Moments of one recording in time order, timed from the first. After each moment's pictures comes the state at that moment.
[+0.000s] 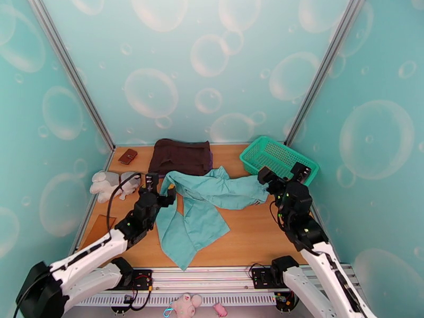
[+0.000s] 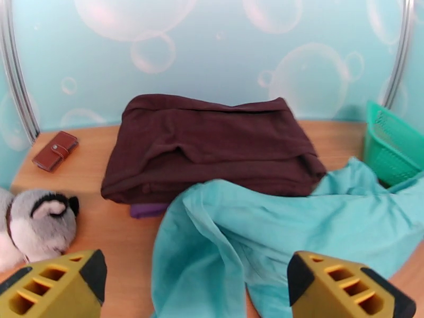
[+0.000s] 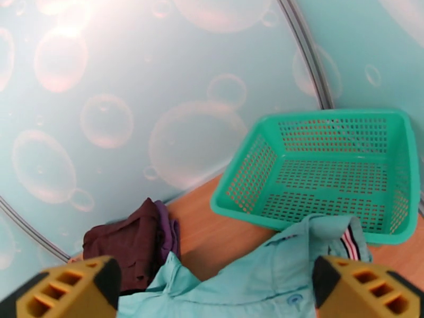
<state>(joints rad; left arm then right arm) -0.68 0.92 0.44 0.17 -0.50 -0.25 0.21 0.66 0.71 -0.25 0.29 0.57</state>
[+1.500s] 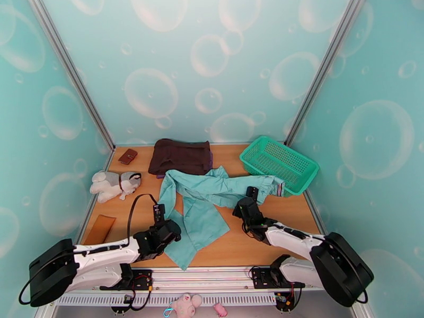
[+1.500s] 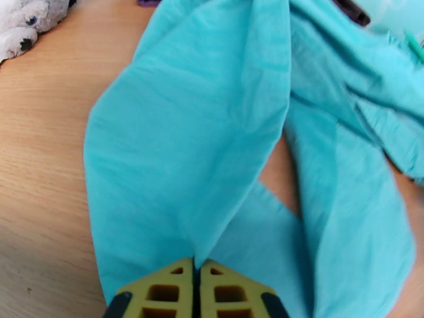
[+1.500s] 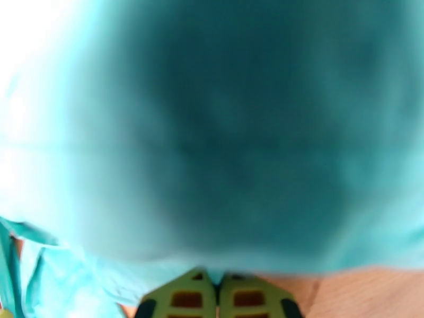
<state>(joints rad) -1.04 1.09 0.39 -0.20 -0.73 -0.90 0.53 1.15 0.35 0.16 0.33 0.68</state>
